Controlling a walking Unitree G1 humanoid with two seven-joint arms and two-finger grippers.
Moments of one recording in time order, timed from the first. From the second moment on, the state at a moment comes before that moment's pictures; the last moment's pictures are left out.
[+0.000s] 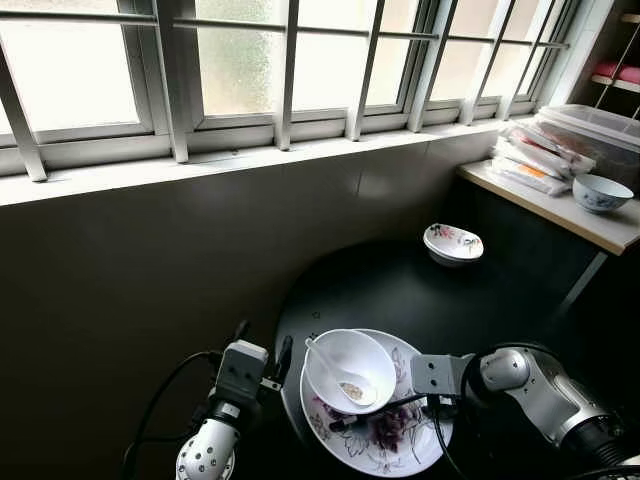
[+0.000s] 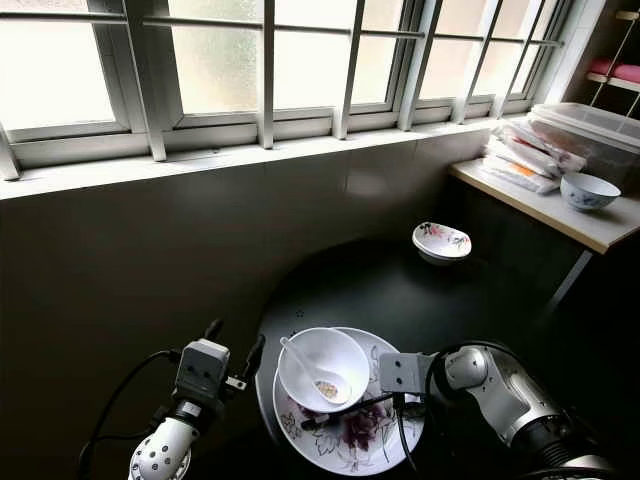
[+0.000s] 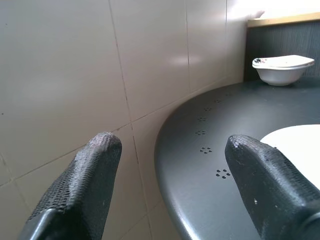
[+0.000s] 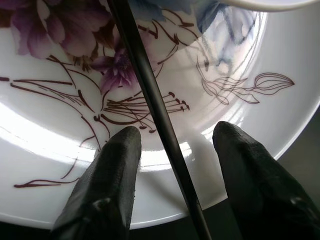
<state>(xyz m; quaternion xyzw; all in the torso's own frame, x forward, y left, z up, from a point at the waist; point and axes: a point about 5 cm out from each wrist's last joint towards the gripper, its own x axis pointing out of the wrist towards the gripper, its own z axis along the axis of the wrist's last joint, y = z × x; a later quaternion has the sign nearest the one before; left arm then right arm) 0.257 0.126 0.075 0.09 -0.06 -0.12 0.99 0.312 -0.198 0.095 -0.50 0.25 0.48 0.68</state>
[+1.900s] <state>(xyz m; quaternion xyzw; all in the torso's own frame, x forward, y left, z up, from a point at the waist) 0.259 0.127 0.073 0.09 -0.06 -0.12 0.99 0.308 -0.172 0.146 -0.33 0.15 0.52 0.78</state>
